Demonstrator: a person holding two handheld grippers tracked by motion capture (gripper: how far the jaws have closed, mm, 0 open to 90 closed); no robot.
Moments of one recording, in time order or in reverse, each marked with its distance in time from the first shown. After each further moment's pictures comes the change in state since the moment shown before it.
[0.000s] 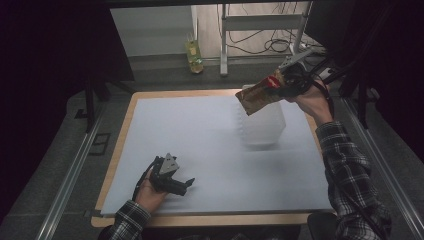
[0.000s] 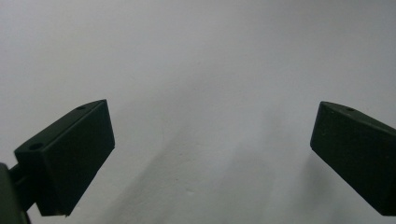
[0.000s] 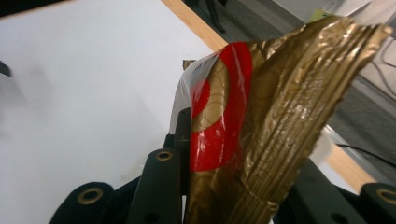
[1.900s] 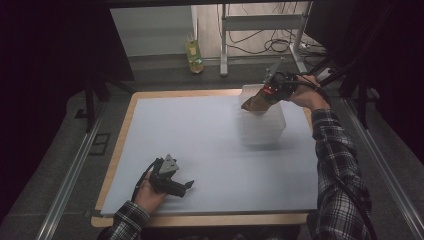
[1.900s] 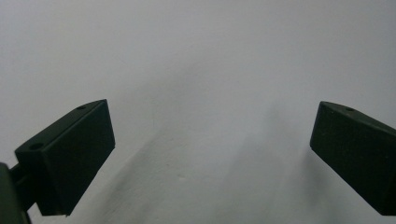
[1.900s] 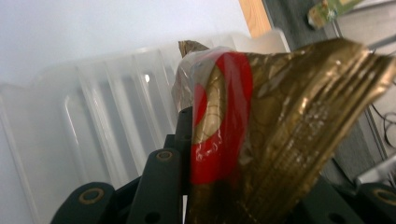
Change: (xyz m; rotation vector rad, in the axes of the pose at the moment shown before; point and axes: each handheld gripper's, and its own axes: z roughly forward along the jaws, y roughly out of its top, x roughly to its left) left arm 0.001 -0.004 0.002 0.040 -0.041 -0.029; right arm -0.034 -0.007 0.069 0.295 0.009 -0.394
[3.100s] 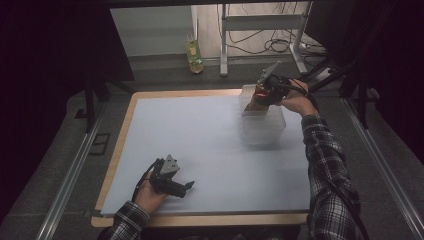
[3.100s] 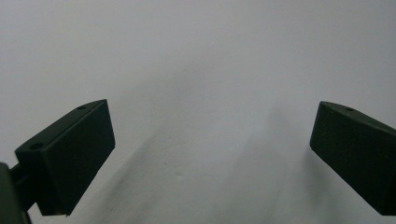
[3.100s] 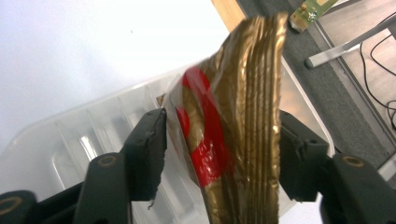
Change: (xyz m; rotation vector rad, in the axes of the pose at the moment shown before) left arm -0.002 0.000 0.001 0.015 0.004 0.013; right arm 0.007 0.004 0.026 -0.081 -0.052 0.162
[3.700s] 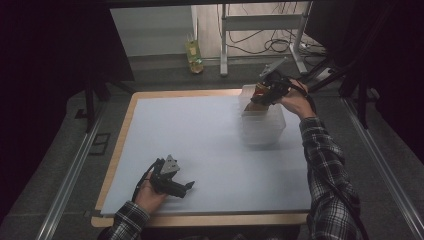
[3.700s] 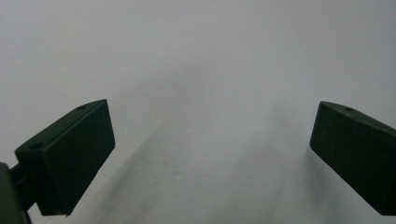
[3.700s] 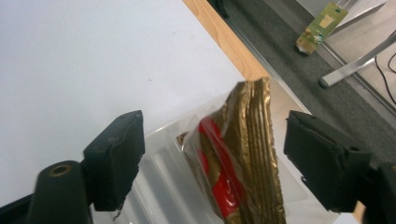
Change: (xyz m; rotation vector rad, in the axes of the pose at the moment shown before) left arm 0.000 0.000 0.001 0.002 -0.001 0.002; right arm 0.001 0.004 -0.009 -0.148 0.052 0.125
